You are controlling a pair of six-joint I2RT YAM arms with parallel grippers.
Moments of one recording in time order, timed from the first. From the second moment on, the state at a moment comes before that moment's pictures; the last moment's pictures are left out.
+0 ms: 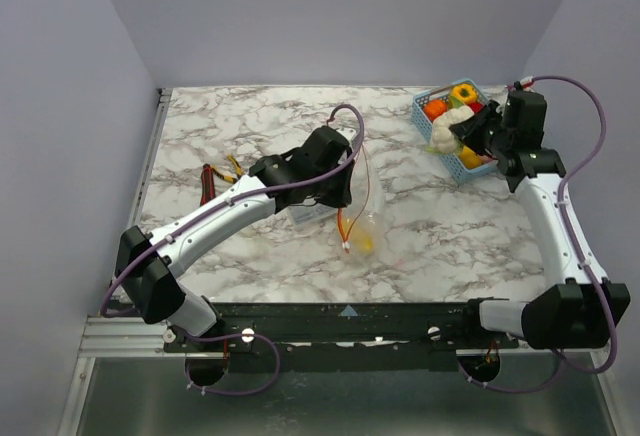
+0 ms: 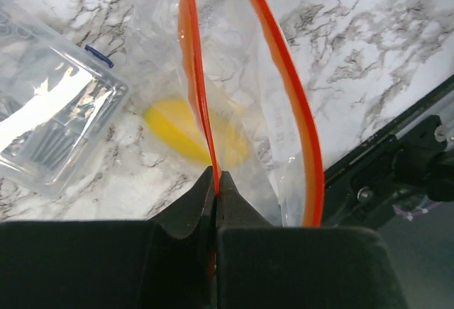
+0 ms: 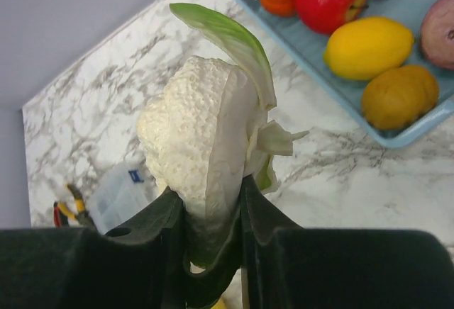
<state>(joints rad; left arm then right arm) -0.85 1.50 1.41 -0.67 0.08 -0.48 0.00 1.30 1.24 -0.44 -0.06 0.58</state>
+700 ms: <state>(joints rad) -0.87 1.44 1.29 -0.54 0.23 -0.43 0.05 0.85 1.06 -0.64 -0.62 0.68</state>
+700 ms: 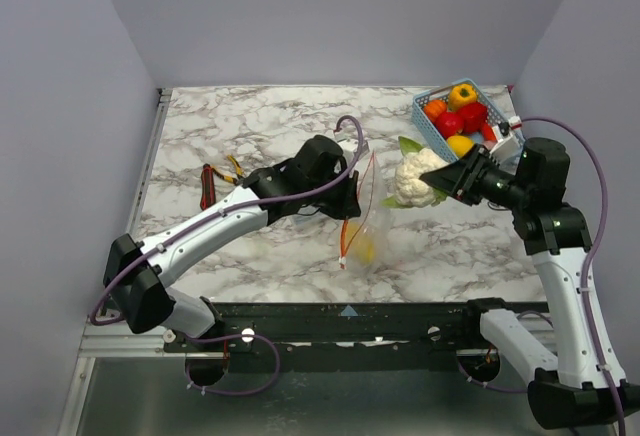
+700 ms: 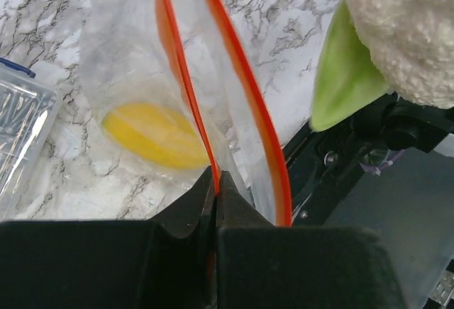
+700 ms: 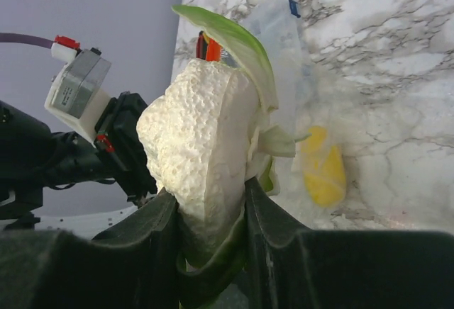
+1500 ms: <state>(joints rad) -0.95 1.27 1.47 -1.04 -0.22 -0.58 0.55 1.10 1.14 -0.64 -0.33 0.68</state>
